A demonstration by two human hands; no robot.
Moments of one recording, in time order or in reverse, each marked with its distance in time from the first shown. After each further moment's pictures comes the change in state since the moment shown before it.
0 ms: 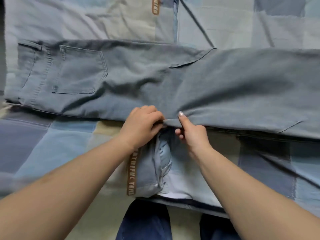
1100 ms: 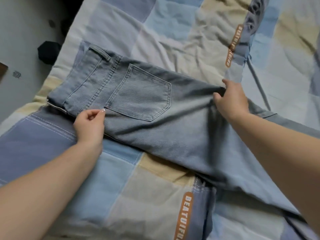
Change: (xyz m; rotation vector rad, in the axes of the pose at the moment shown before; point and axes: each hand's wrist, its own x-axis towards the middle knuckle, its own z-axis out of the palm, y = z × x) left_hand -0.071 -0.239 -0.034 -1.018 0.992 -1.232; right_hand 0.089 -0.145 0.158 -1.274 0.273 -0.869
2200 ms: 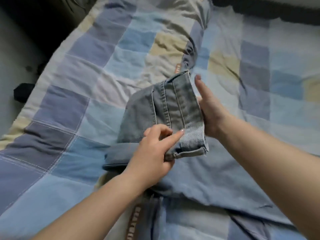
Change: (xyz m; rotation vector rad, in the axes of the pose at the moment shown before) left_hand -0.224 0.119 0.082 0.552 -0.865 1.011; right_hand -0.037 -0.006 -0.152 1.423 -0.844 0.189
